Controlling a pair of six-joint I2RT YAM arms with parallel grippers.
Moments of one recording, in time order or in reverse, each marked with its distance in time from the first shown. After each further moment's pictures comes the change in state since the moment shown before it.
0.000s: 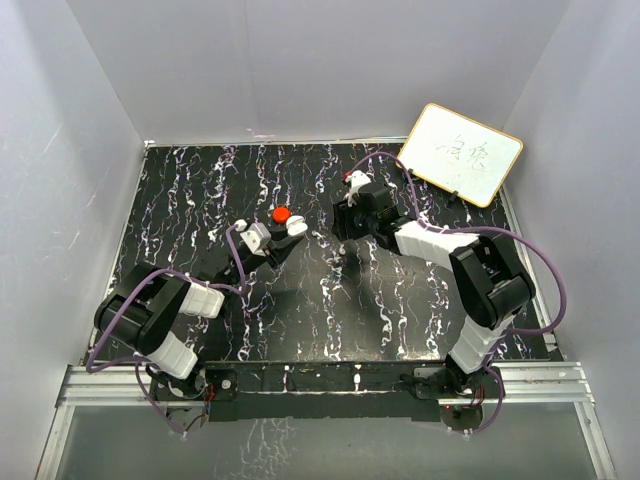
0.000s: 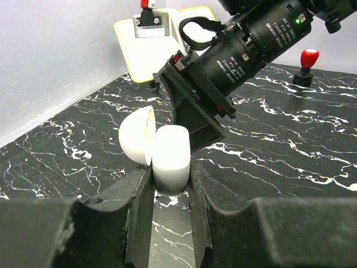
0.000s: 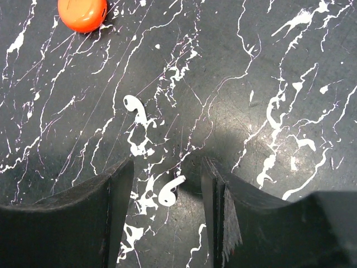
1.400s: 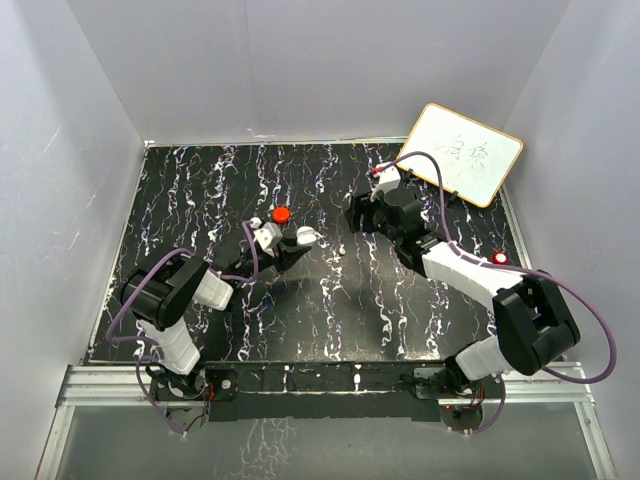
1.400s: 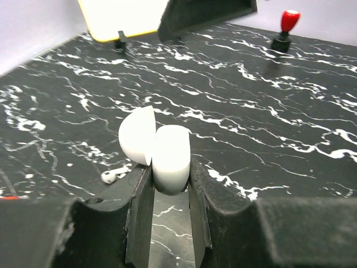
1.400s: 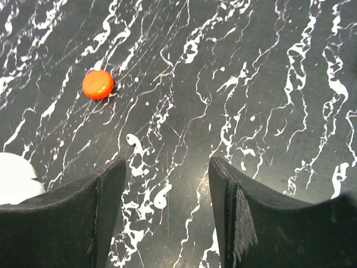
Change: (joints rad) left arm -0.001 0.203 0.072 -0.015 0.129 -0.051; right arm -0.001 -0.322 -0.200 0.184 0.166 0.032
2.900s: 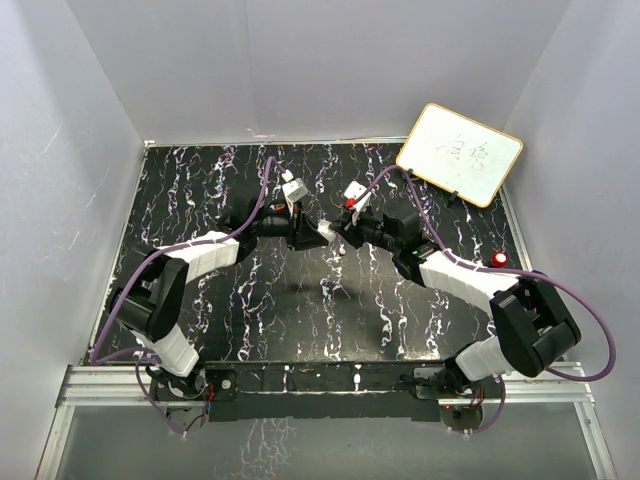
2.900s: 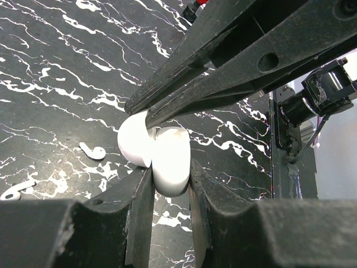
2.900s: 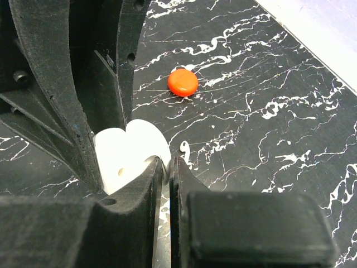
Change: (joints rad) left arm 0.000 -0.115 0.496 -1.027 0.309 -0.117; right arm 0.046 0.000 -0.079 0.174 -0.425 -0.408
